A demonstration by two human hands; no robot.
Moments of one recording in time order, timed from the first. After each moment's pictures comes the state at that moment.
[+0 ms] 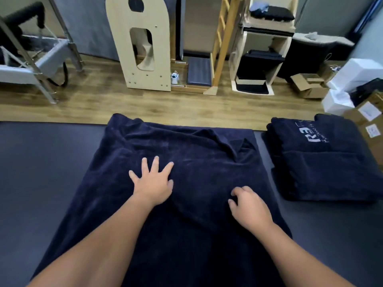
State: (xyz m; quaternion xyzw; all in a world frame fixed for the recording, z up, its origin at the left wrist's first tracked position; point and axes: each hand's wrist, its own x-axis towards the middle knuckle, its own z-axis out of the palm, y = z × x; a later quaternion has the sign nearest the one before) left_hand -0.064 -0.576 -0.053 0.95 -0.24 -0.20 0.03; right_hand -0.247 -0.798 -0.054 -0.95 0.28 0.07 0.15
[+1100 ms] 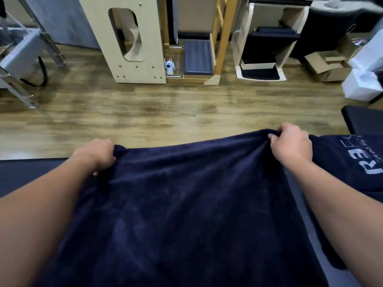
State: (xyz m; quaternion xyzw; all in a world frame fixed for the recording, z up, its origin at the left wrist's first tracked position) left_hand 0.234 -0.597 -0.051 0.95 -0.12 -0.26 -0.08; right_hand -0.004 -0.998 -0.031 -0.87 0.47 -0.06 0.13
